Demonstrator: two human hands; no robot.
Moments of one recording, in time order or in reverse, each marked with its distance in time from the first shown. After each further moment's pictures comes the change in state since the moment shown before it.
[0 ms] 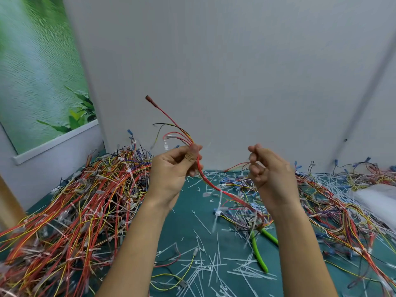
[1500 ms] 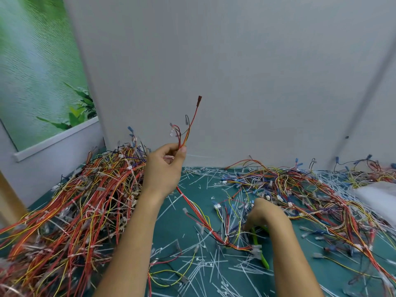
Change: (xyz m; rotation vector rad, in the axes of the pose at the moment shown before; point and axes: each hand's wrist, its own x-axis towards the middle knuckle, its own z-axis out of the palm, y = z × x) left_hand 0.021 -0.019 -0.035 0.571 0.152 0.154; right_hand 0.020 0.067 -0.064 -1.778 -0.181 0.754
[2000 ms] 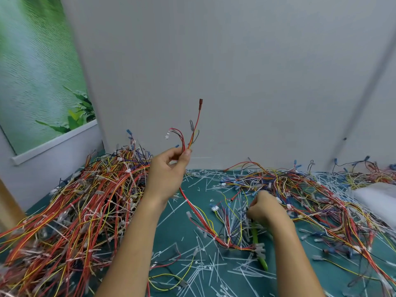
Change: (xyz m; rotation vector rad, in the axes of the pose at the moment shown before) left_hand -0.005 0.005 0.007 -0.115 -0.067 -0.105; right_hand 0.000 0.005 -0.003 0.242 0.243 -0.069
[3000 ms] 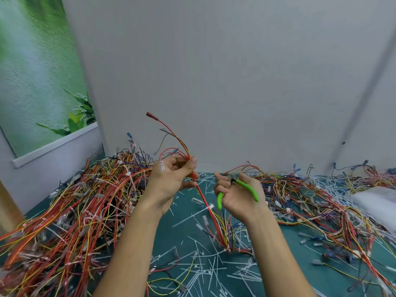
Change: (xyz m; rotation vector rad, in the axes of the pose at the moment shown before) left_hand -0.005 0.010 0.002 -0.385 -0.185 -0.211; right_hand -0.032 -0.068 -0.002 2.081 -0.724 0.042
